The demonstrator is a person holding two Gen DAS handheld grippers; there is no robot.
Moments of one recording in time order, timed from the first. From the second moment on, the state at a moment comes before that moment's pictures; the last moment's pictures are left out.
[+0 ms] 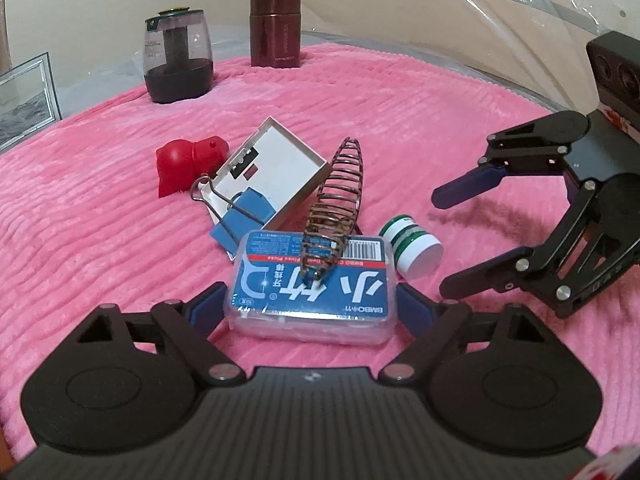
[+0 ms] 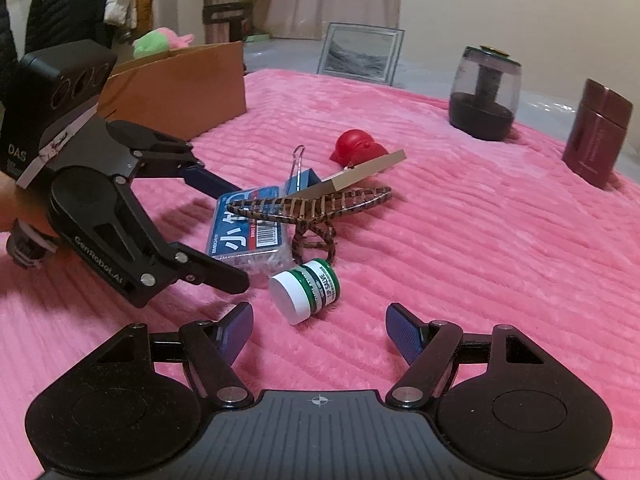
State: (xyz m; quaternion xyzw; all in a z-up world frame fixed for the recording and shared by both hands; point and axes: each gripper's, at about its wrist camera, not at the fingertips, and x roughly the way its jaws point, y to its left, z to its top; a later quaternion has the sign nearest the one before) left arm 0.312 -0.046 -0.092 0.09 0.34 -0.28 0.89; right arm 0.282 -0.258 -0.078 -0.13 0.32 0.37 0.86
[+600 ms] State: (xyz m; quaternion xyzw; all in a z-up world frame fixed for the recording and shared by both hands) left arm 0.272 -0.016 -0.082 0.06 0.35 -0.22 0.91; right arm 0.300 -0.241 -0.079 -0.16 0.32 0.41 0.84
